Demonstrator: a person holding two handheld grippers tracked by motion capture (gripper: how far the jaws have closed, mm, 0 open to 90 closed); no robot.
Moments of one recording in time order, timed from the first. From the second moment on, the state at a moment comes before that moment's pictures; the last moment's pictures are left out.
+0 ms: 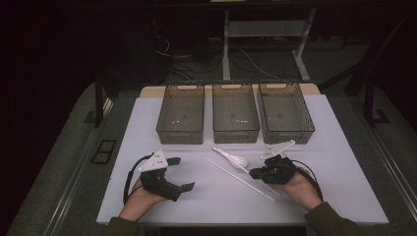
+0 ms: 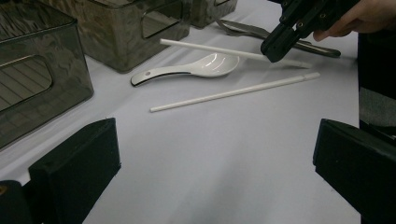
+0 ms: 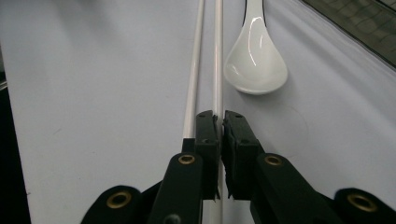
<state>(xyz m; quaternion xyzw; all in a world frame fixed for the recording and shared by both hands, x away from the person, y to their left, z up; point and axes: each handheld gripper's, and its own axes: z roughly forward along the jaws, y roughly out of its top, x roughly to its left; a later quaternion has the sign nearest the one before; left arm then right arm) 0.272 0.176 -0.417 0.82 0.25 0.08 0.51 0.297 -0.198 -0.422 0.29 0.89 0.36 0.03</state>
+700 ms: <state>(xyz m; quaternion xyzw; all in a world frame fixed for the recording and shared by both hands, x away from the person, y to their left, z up) 0.272 0.175 -0.417 0.82 0.25 0.08 0.51 0.303 -0.205 -0.404 0.30 0.88 0.38 0.02</state>
